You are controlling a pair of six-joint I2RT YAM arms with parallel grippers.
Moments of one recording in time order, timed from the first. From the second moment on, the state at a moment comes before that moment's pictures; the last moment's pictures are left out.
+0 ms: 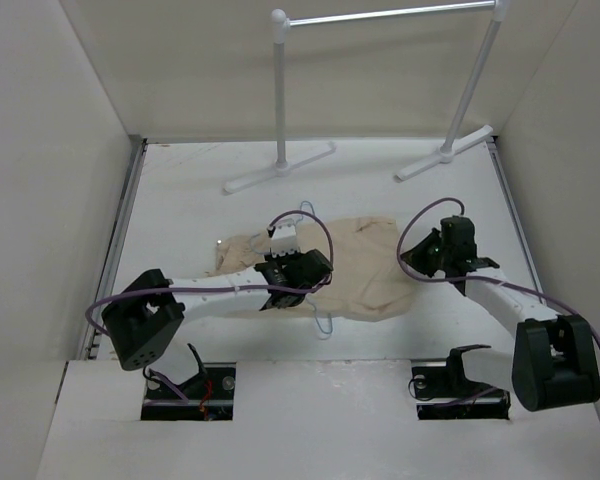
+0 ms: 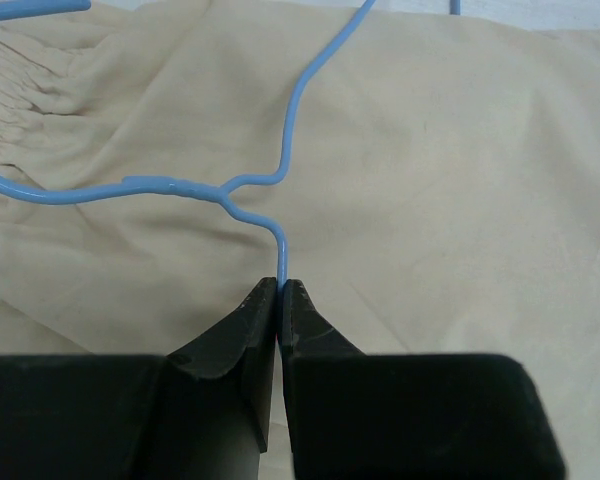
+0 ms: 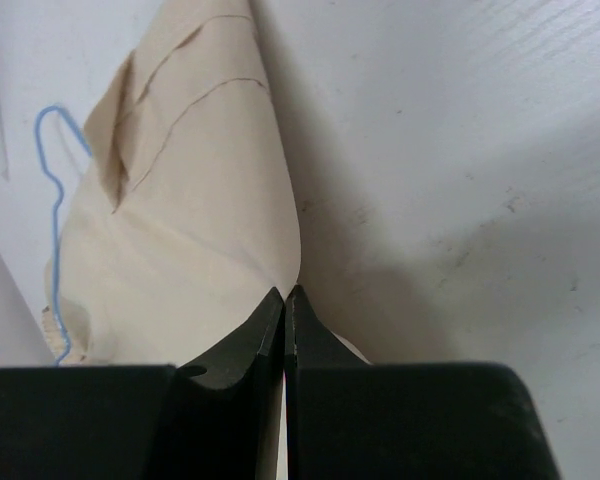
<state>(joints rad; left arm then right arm) -1.03 1.50 0.86 -0.38 -0.83 -1.03 0.12 1.19 0.55 -0.13 -0.18 0.92</state>
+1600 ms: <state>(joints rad) -0.96 1.54 1.91 -0.56 -0.52 -0.49 0.62 1.16 1.27 -0.07 -0.43 0.76</state>
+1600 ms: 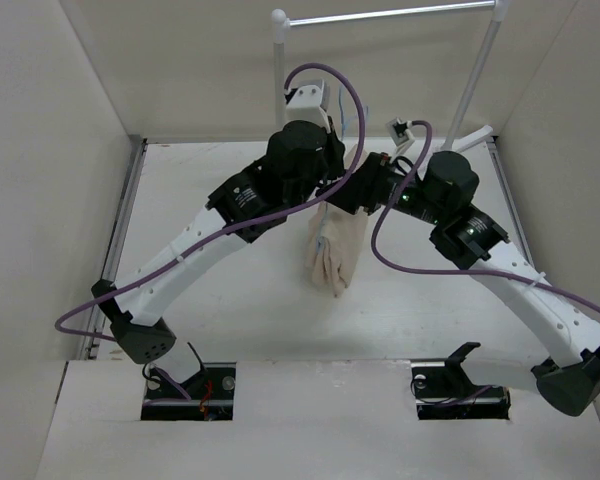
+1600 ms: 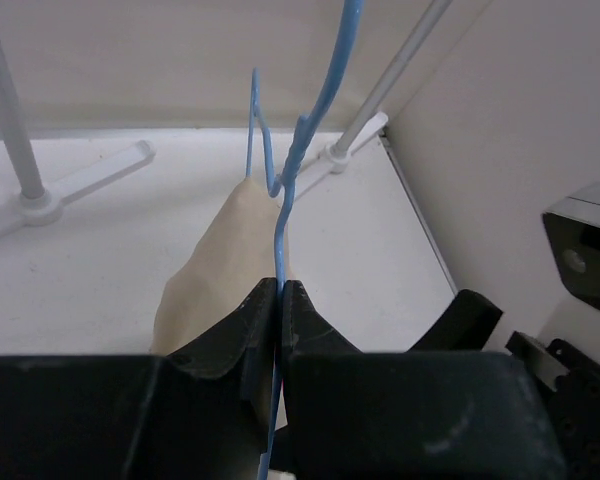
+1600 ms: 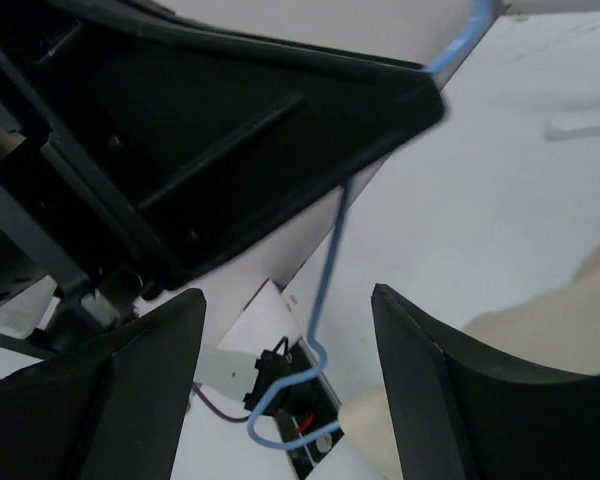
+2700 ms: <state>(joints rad) -0.84 1.52 1.90 -0.43 -0.40 -0.48 0.54 1.35 1.39 -0.04 -0.42 0.84</state>
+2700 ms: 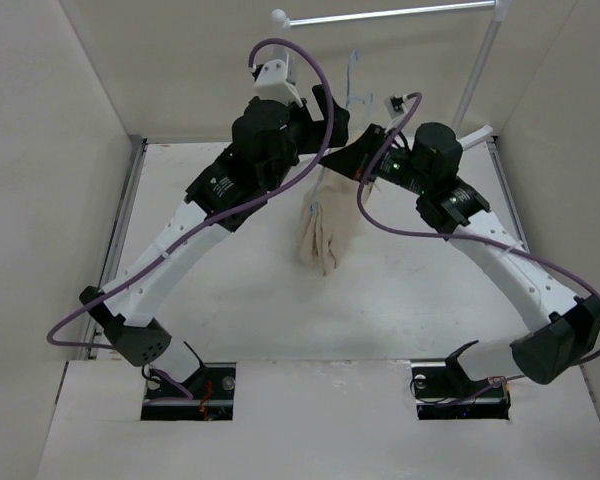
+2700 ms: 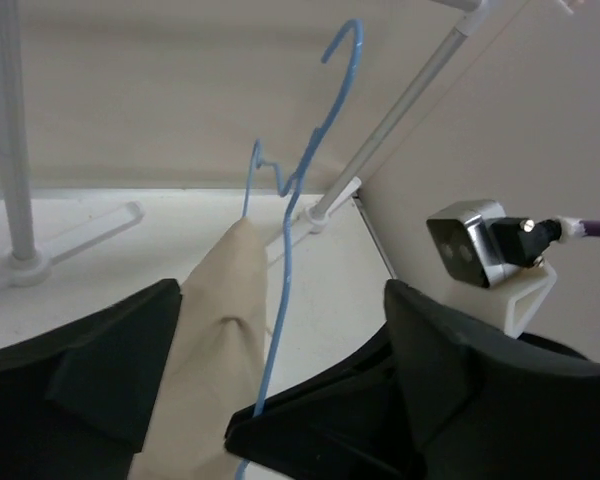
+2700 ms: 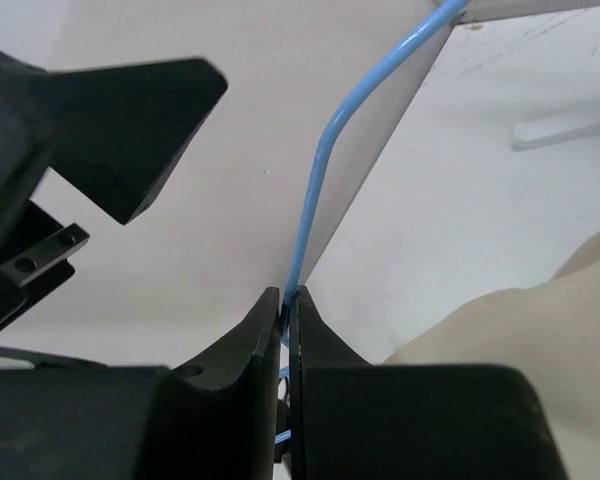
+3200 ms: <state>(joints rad) -0.45 1.30 1.53 -0.36 -0.34 -0.50 0.21 1.67 1.86 -0.15 -0.49 0.84</state>
